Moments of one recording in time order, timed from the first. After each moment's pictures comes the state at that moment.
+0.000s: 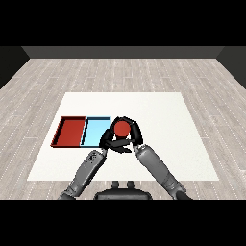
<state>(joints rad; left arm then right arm) -0.33 0.01 -0.42 -1.43 0.17 0.21 -0.06 -0.49 0.00 0.49 -1.59 0.12 -0.48 0.07</state>
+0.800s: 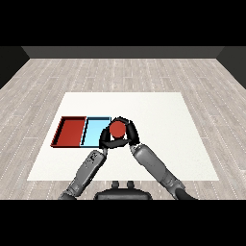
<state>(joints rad) -0.33 0.00 -0.42 -1.42 0.14 0.47 0.03 -0.54 0.00 0.53 -1.55 0.06 -0.50 0.03</state>
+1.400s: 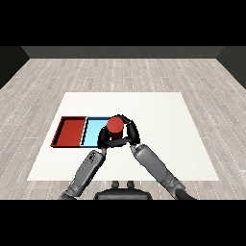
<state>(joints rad) -0.32 0.00 -0.40 -1.44 0.15 0.47 -0.04 -0.53 0.00 0.52 -1.56 0.08 -0.52 0.08</state>
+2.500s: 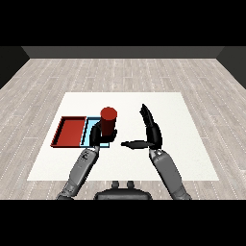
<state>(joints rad) -0.31 0.05 -0.30 -1.48 0.06 0.45 -0.02 -0.31 -0.06 0.35 -1.83 0.06 -0.36 0.08</state>
